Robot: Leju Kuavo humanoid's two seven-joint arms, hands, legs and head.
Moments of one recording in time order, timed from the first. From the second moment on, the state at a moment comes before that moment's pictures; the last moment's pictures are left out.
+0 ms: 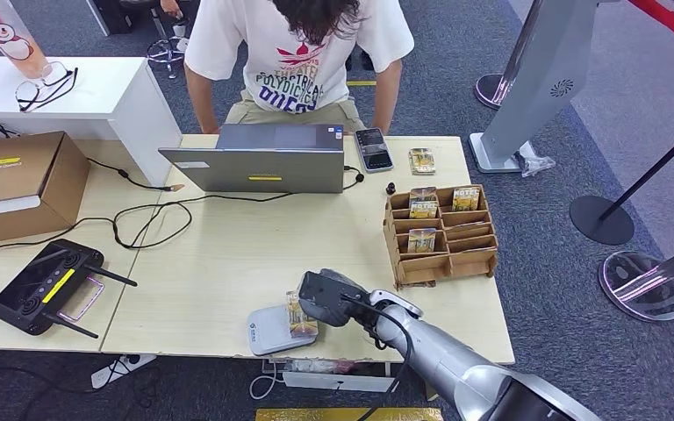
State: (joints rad) left arm -0.11 -0.14 0.43 -0.19 -0.68 0.33 -0.02; right arm -0.67 0.10 0.92 -0.41 -0.08 0.14 -0.40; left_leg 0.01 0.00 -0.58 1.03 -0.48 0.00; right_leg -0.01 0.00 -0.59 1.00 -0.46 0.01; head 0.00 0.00
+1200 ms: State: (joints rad) left arm -0.11 -0.14 0.42 -0.19 -0.68 0.33 -0.01; right arm -0.68 0.10 0.94 -0.37 0.00 0.14 -0.36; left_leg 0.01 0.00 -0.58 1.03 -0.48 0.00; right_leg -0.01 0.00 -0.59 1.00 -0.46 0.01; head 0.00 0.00
